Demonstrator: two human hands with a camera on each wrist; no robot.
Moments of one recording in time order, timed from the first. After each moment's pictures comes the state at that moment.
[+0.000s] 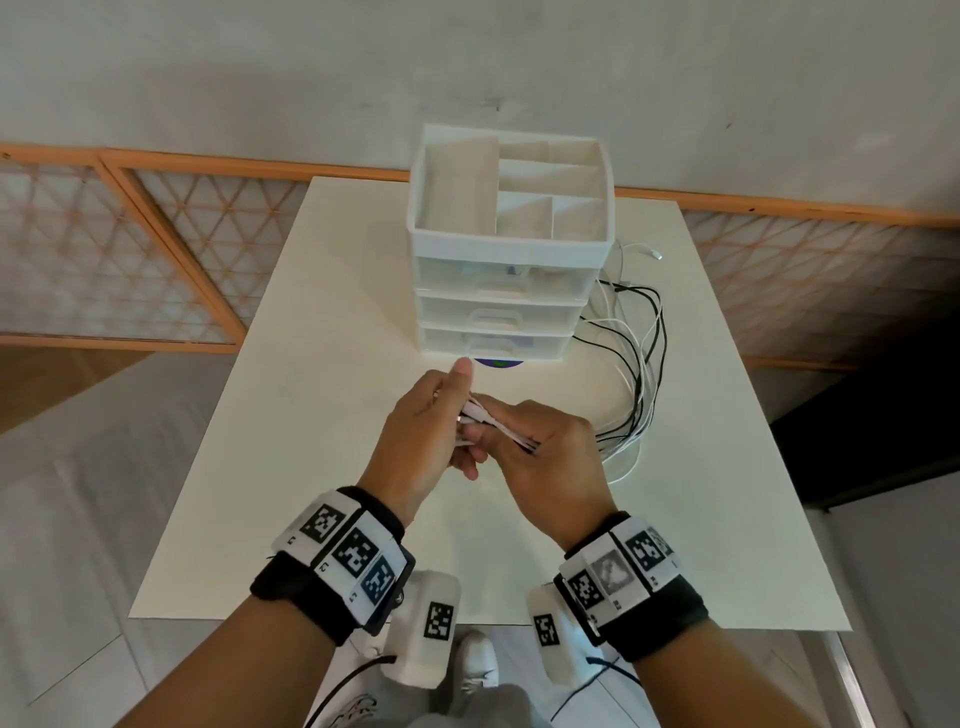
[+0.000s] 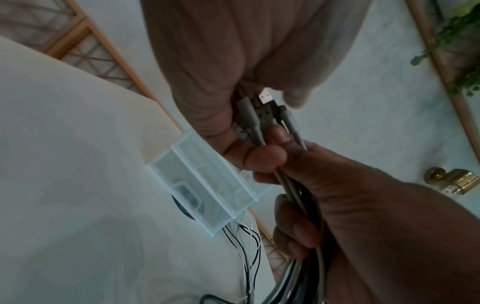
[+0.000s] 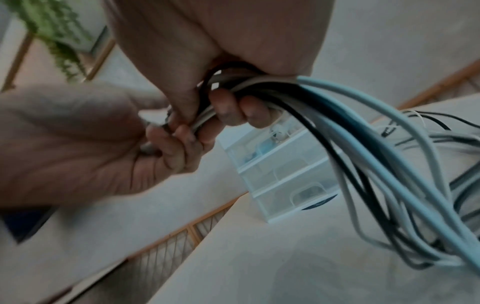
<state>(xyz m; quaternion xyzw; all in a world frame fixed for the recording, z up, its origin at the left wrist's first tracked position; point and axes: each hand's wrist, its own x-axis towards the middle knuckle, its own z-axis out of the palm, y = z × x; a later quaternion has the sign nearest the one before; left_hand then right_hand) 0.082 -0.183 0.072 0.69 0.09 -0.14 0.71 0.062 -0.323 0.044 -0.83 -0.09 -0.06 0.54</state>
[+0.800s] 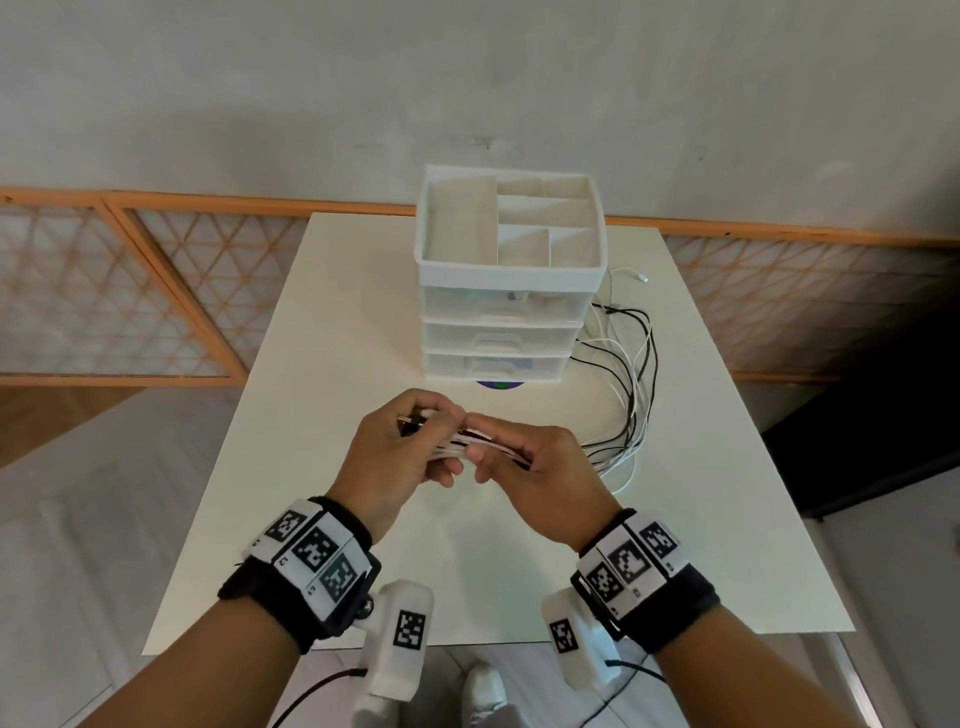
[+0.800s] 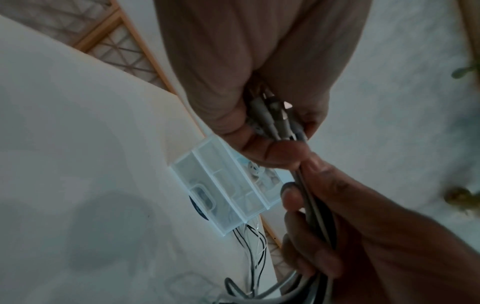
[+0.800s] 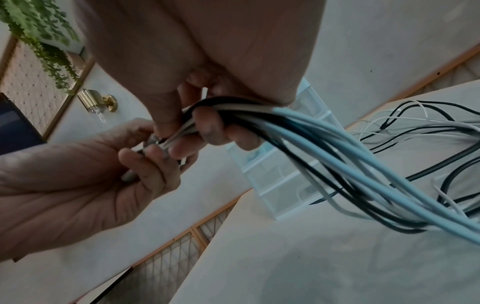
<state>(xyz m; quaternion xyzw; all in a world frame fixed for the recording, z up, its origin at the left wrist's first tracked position) 0.082 -0.141 0.075 0.66 0.06 -0.12 0.74 0.062 -0.313 0.057 -0.81 -0.11 0.03 0.58</state>
